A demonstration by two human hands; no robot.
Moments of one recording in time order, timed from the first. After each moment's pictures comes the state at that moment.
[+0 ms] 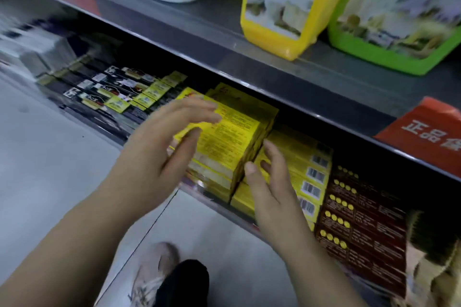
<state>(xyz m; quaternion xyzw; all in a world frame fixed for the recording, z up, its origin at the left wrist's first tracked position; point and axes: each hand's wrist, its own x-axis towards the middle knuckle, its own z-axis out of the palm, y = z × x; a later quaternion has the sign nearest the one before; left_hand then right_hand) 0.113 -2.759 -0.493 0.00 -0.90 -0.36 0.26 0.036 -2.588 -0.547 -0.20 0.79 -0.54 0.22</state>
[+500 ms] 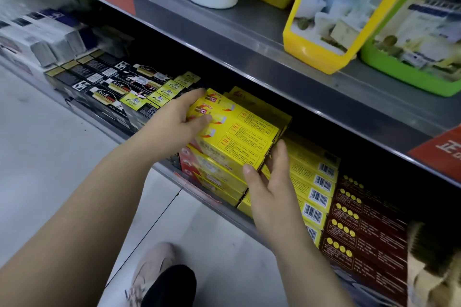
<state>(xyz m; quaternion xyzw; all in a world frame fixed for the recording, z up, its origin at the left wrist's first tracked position) 0.077 -2.821 -0.529 0.22 -0.86 -0.44 0.10 0.048 -2.620 -0.535 -0.16 0.80 -0.53 0.24</state>
